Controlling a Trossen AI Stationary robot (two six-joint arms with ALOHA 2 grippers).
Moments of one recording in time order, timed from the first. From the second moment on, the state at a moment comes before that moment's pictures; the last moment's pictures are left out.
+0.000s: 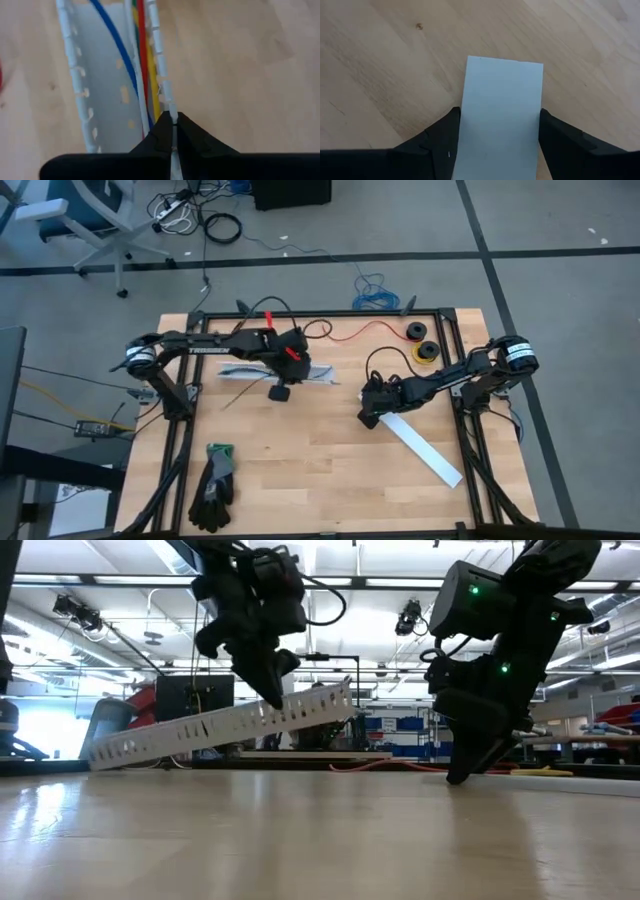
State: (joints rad) left arm 0.27 1.64 1.19 -0.64 0.21 0.54; right arm 0.14 1.59 0.72 -0.39 0.33 0.80
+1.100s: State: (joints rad) left arm 0.19 1.74 1.19 -0.44 0.24 0.54; right arm 0.14 1.59 0.72 -0.38 0.34 0.74
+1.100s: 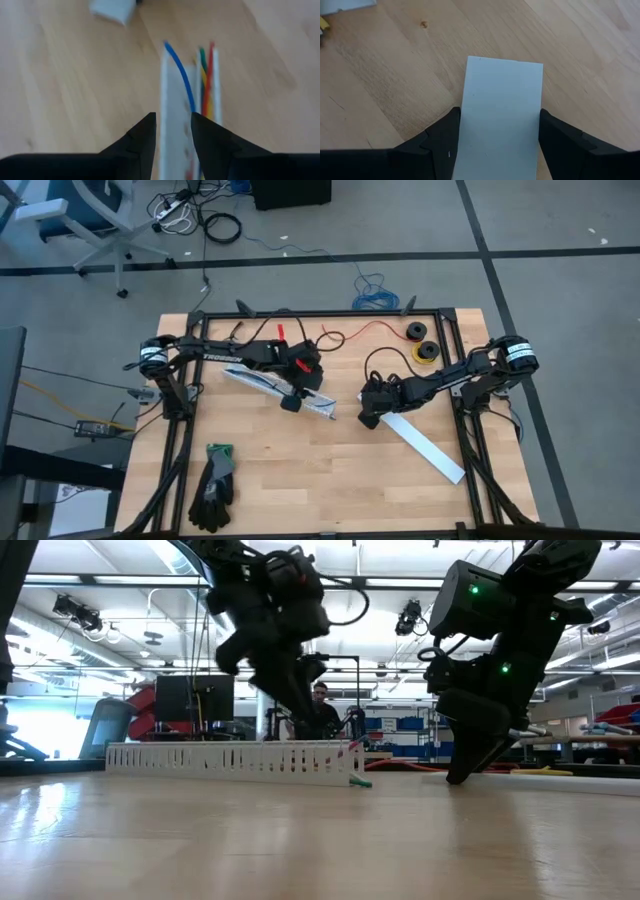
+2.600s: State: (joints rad) left arm 0.27 1.42 0.45 0.75 0.41 0.39; right arm 0.10 1.57 0.72 -0.38 0.31 0.74
